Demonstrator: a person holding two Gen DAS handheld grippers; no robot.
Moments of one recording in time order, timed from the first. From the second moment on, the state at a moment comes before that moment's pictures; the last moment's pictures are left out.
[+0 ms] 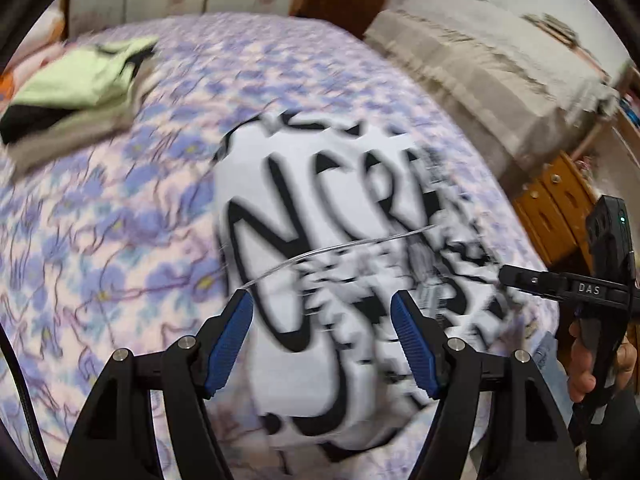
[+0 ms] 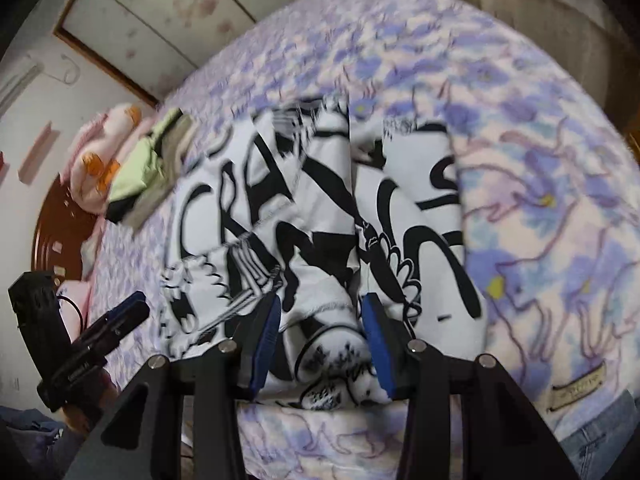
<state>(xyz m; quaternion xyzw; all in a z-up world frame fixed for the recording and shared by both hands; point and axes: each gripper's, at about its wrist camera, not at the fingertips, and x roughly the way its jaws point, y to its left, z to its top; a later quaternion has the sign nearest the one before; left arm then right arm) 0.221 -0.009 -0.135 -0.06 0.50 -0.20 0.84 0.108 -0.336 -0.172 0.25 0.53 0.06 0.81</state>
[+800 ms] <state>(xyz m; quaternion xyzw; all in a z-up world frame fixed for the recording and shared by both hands) 0.222 -0.019 -0.141 -0.09 0.49 -0.23 0.84 0.079 -0.345 -0.125 0.23 0.44 0.08 0.87</state>
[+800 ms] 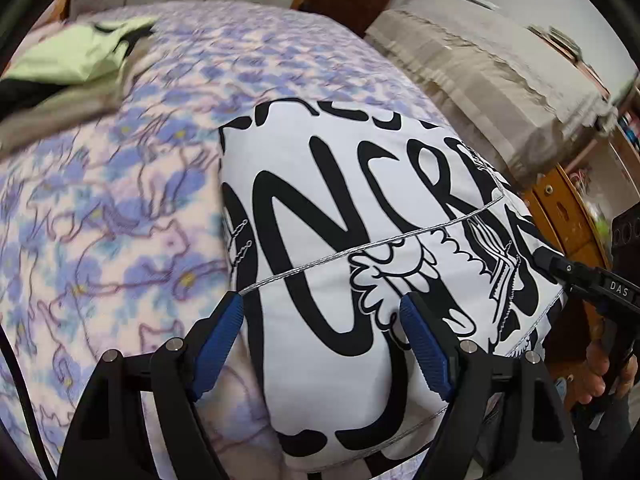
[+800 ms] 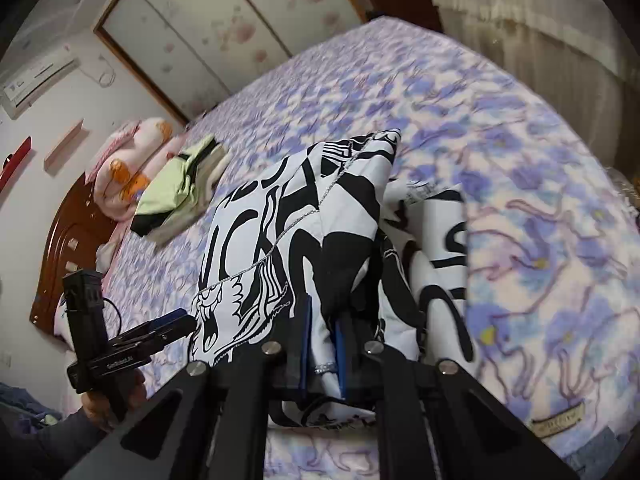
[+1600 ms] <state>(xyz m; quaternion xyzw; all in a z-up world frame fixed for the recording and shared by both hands) 0.235 -0.042 -0.143 -0.06 0.50 -0.22 0.84 0.106 -0.401 -0.151 0.26 0.44 -0.01 0.86</state>
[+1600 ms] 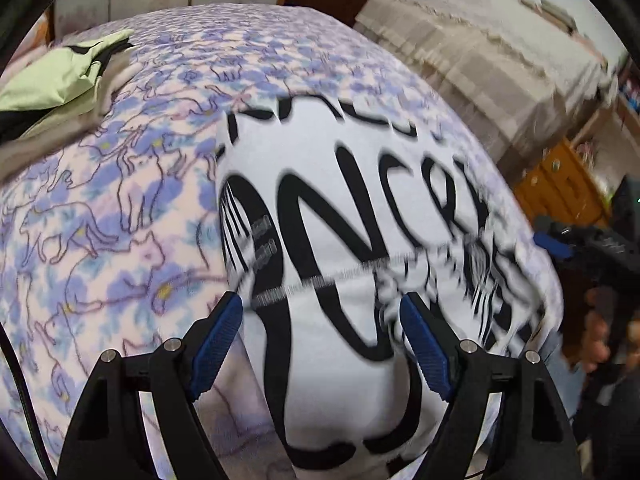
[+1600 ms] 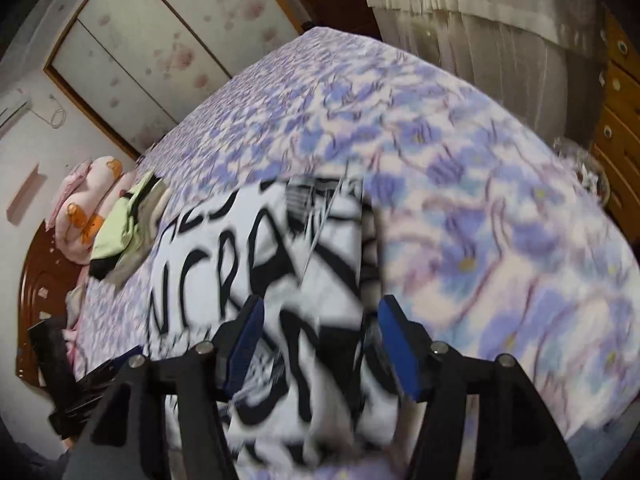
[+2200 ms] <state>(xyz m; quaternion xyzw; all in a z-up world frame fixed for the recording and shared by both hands) 0.322 -0.055 -0.173 -0.09 0.52 -0.17 0.83 0.183 -0.401 -0.212 0.22 0.49 -0.04 0.84</state>
